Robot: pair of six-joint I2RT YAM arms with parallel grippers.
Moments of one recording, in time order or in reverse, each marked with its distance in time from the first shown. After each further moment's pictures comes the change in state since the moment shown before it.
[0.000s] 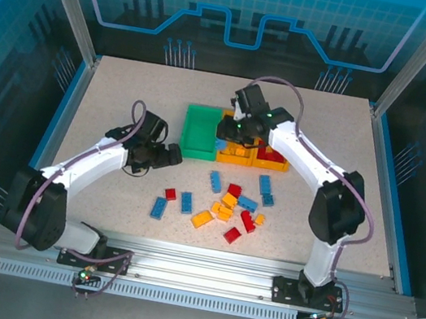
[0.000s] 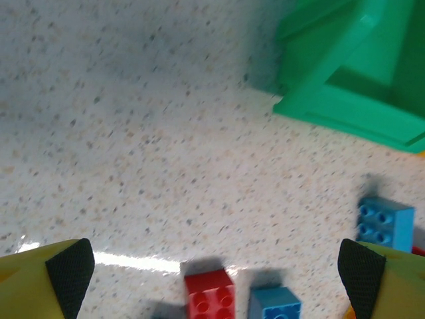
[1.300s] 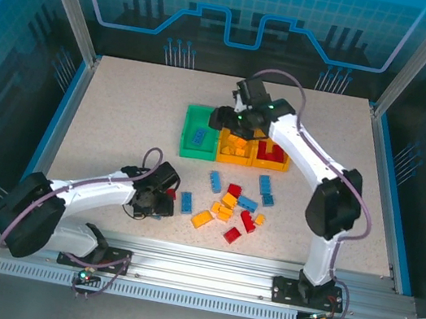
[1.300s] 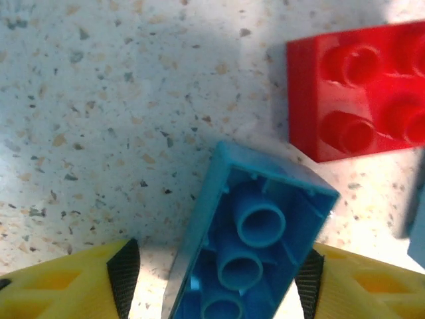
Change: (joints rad) left arm -0.333 -0.050 -0.293 -0.041 -0.059 -0.176; right arm -0.021 -0.005 0.068 -0.080 0.002 0.040
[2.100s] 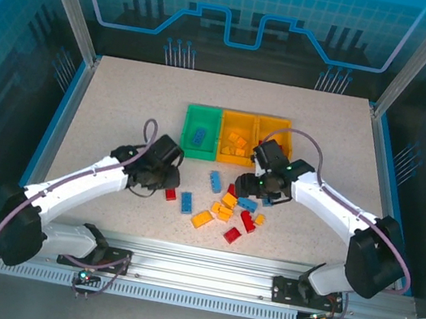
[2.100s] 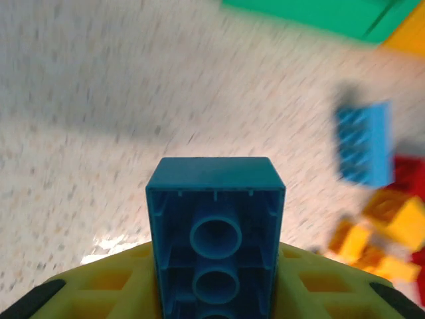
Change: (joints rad) left arm 0.060 -0.067 0.325 -0.092 -0.087 0.042; right arm 0.061 -0.468 -0.776 0.082 0.127 -0.153
